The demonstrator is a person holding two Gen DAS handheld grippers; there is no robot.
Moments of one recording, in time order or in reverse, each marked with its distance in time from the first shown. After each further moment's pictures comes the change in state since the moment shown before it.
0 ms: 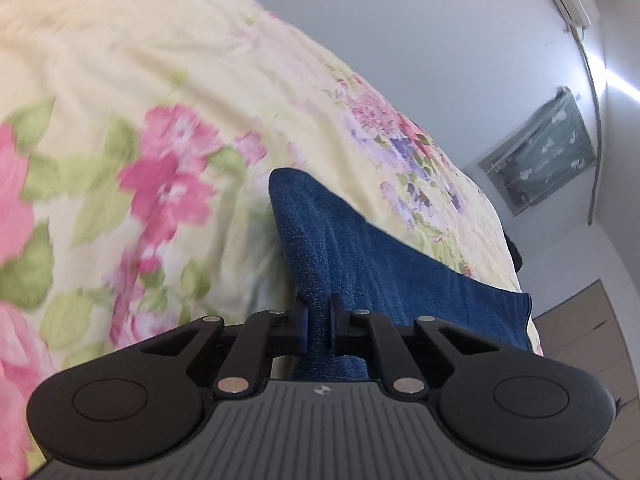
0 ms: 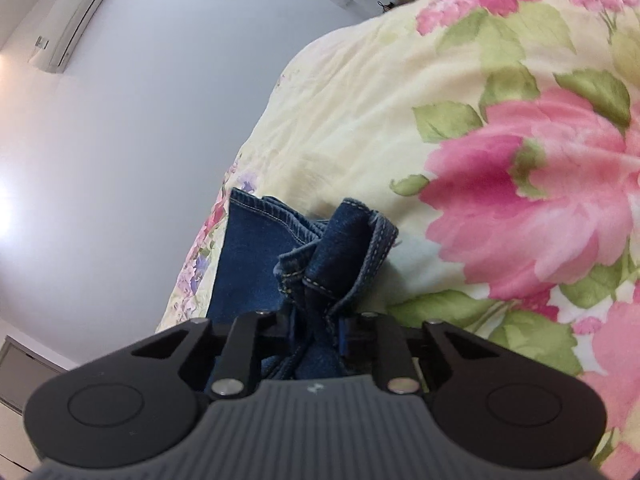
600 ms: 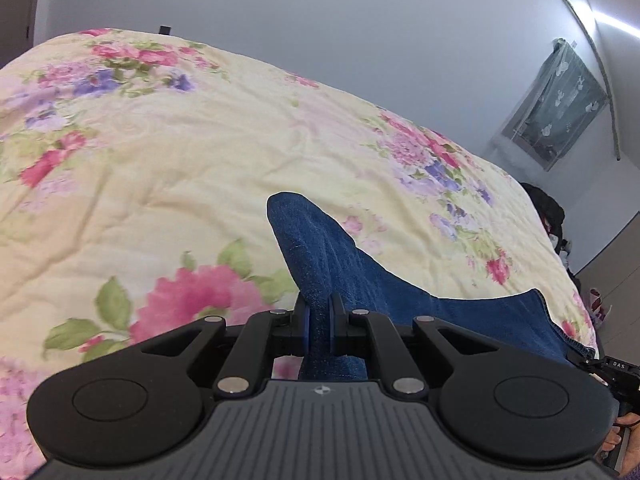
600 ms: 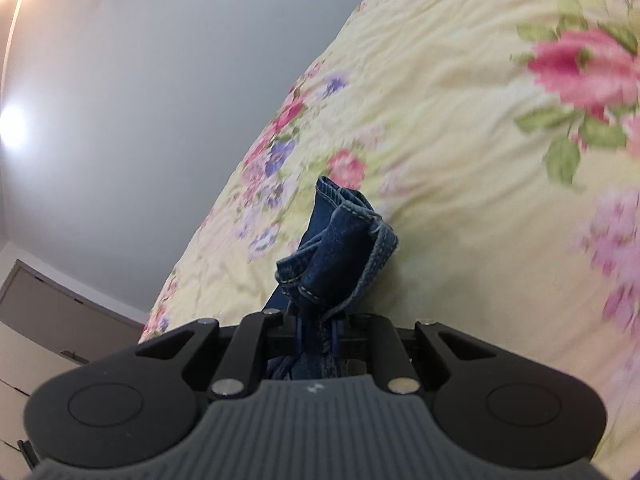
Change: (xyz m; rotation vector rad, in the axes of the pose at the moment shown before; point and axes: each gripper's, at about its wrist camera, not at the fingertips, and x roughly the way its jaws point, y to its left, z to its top) left arm -0.191 0.048 0.060 0.216 0.004 0.185; right arm -0.073 0.109 -0.153 -0.028 0.215 0.090
